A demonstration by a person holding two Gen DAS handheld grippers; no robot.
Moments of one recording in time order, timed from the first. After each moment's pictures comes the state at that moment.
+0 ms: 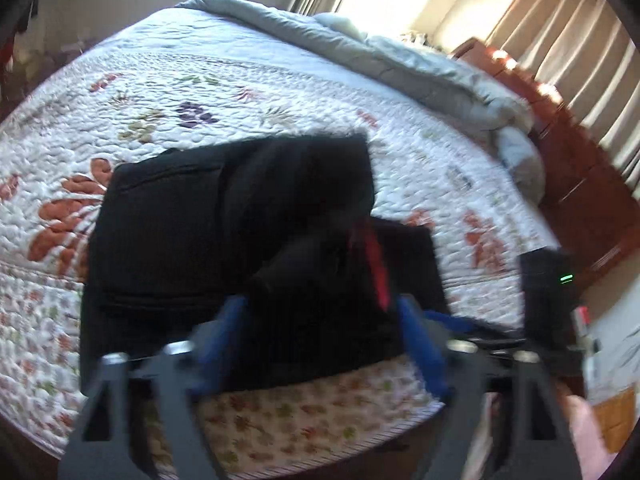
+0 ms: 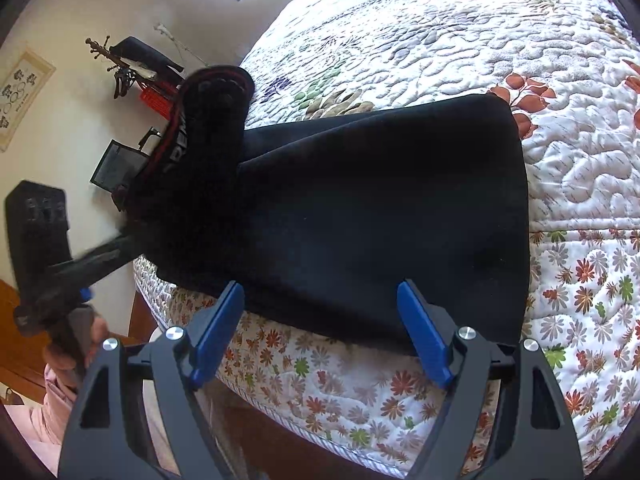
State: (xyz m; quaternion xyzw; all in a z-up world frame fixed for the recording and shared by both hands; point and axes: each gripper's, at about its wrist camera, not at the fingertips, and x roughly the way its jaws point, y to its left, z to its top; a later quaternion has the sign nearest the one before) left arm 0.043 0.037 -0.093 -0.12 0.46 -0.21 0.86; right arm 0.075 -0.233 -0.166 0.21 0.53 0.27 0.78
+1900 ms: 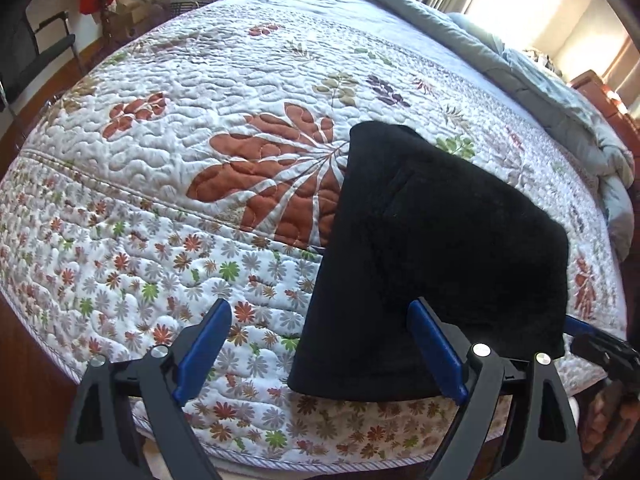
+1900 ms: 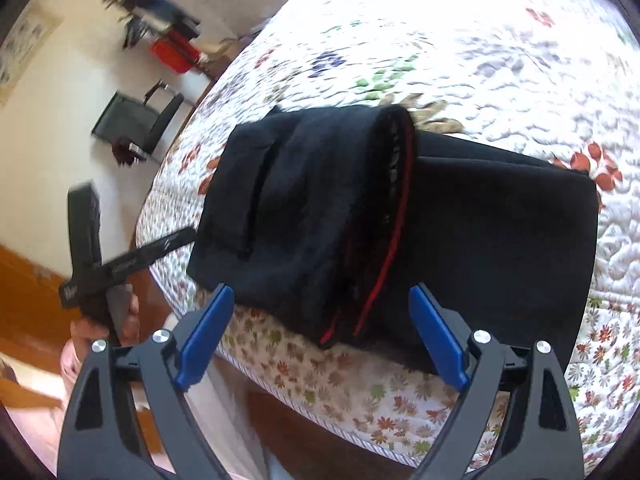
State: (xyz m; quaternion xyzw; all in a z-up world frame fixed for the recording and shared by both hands) left arm 0.055 0.149 -0.124 -0.13 0.53 0.00 0.84; right arm 0.105 -0.154 -0.129 0.15 0.57 0.29 0.75
